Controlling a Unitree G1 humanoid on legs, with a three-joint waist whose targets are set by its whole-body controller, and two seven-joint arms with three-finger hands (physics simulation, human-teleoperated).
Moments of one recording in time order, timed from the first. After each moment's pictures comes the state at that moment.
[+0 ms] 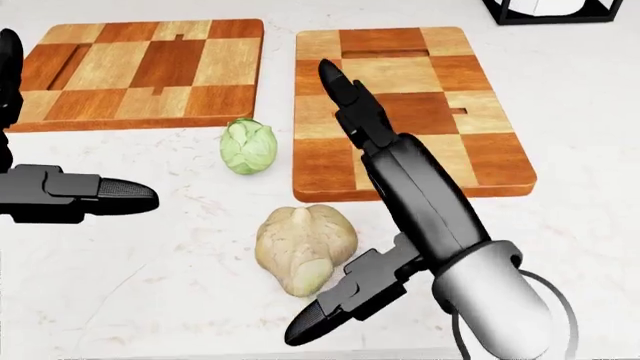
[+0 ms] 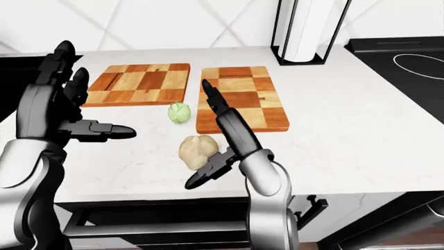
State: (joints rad) left arm -0.45 0.25 0.22 -0.68 0.03 0.89 -0.10; right arm -0.36 0.02 0.19 -0.67 -0.57 0.82 0.56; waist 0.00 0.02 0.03
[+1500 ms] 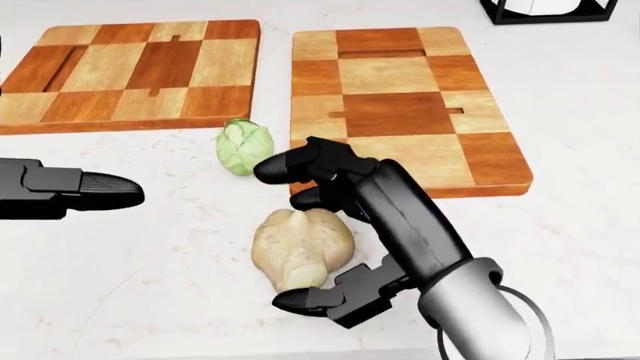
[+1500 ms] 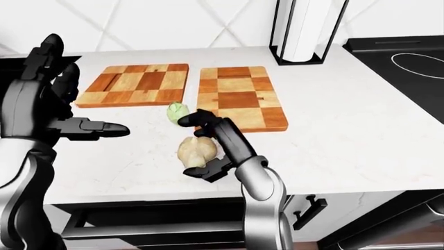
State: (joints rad) left arm -0.47 0.29 0.24 -0.72 0.02 0.95 -0.10; right arm -0.29 0.05 0.21 -0.61 -0.62 0.70 0.60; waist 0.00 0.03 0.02
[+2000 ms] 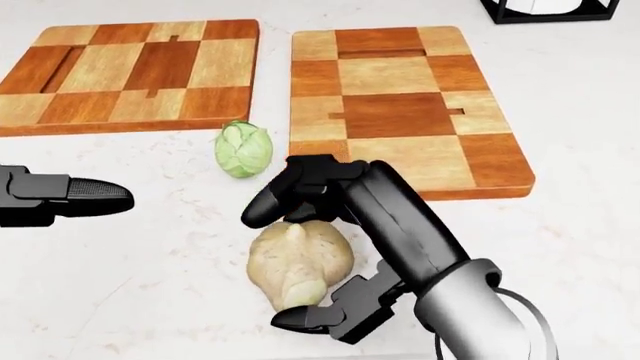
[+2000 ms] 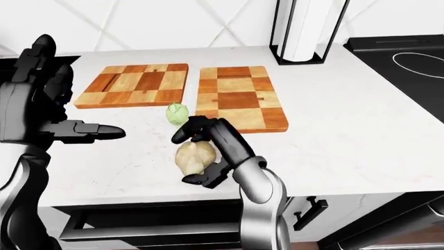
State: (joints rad) left arm -0.45 0.29 0.26 -0.76 0.01 0.96 -0.10; right arm -0.29 0.07 0.23 -0.64 -0.72 0.71 0.68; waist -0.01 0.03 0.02
